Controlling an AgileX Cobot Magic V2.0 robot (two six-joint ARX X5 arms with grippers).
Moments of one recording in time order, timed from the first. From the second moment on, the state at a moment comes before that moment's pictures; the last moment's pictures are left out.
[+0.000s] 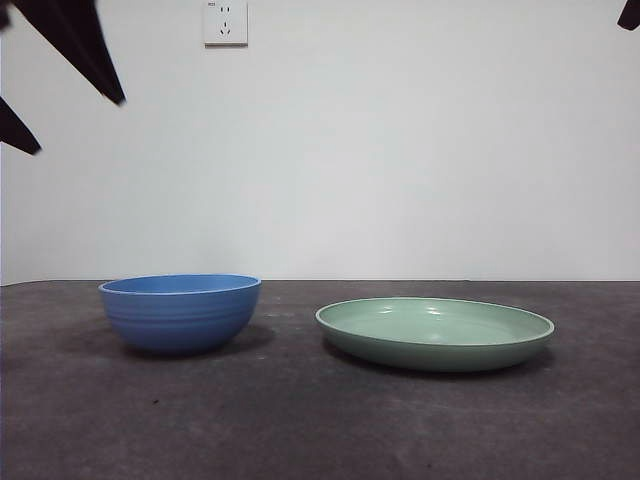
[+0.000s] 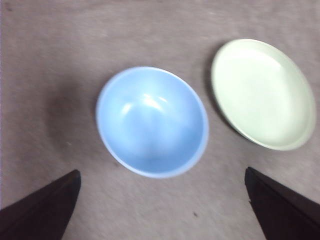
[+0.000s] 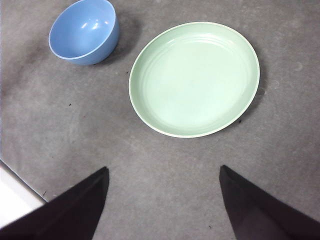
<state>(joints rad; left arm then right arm) -0.18 1.20 1.08 -0.72 0.34 -0.02 0.12 0.85 0.98 -0.98 -0.50 -0.10</state>
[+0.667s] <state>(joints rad) -0.19 1.68 1.26 -0.70 0.23 -0.02 0.12 0.85 0.98 -0.98 -0.50 -0.10</state>
